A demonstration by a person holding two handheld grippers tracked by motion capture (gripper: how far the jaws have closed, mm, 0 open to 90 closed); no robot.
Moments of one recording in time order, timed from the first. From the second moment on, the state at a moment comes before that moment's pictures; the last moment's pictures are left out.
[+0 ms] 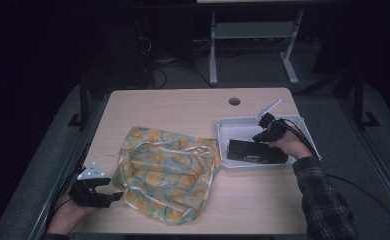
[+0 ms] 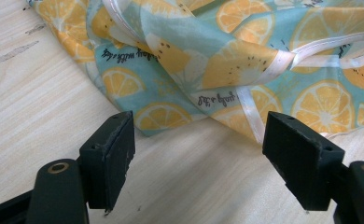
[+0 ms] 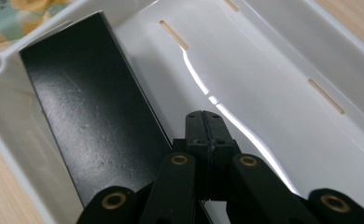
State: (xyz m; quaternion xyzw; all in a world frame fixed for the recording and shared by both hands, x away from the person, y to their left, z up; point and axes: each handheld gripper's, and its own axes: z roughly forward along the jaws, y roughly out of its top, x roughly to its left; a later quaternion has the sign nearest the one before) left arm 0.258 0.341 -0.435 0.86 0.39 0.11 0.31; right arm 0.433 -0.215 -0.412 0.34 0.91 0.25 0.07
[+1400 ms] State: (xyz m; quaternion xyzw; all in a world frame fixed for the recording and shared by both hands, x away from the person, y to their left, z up) left arm 0.256 0.343 -0.434 0.86 0.39 0.11 0.31; right arm 0.362 -0.229 -0.374 0.34 0.87 0.33 0.11
